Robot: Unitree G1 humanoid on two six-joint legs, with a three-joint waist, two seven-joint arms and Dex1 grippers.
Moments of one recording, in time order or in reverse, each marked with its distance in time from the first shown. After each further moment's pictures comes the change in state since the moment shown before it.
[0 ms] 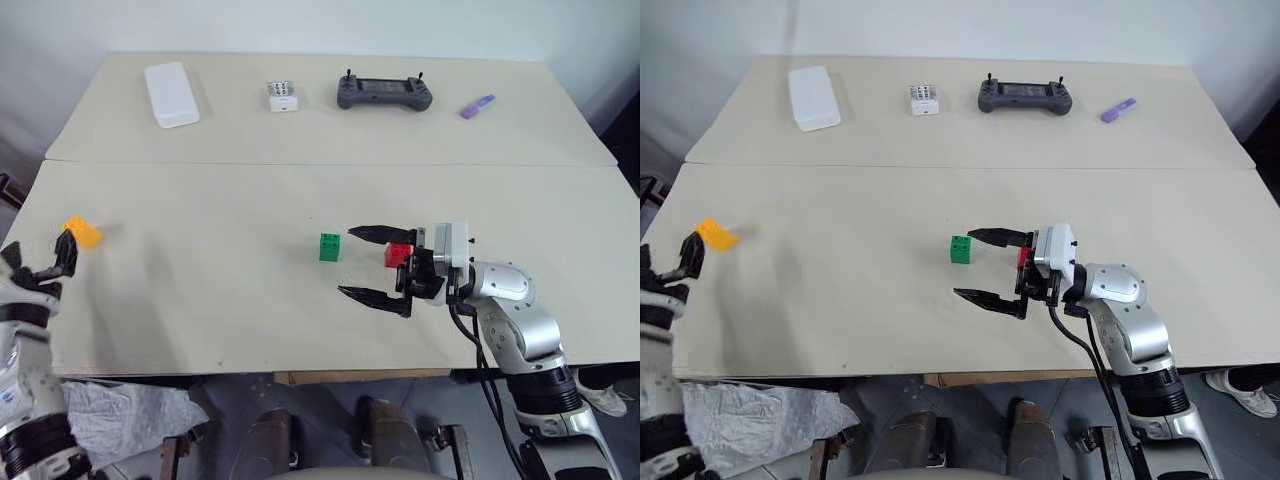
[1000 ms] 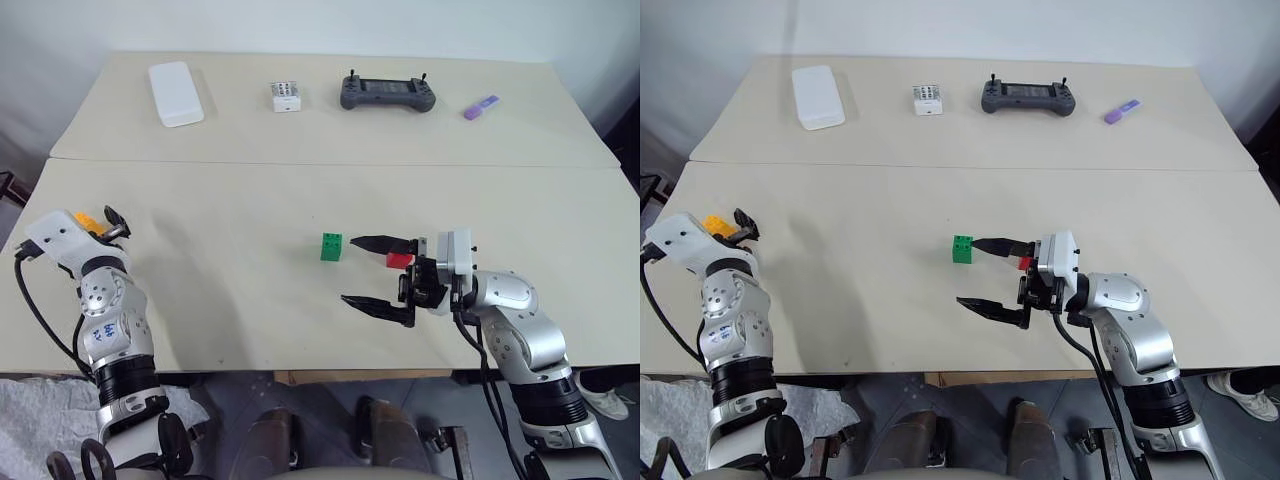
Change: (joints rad) left arm -0.224 -0.216 -0.106 0.019 0.193 0.015 0.561; right arm 0.039 -0.008 -0.004 -0.042 0.020 0.048 0.002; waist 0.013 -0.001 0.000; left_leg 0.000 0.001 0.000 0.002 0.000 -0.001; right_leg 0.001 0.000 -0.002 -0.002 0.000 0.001
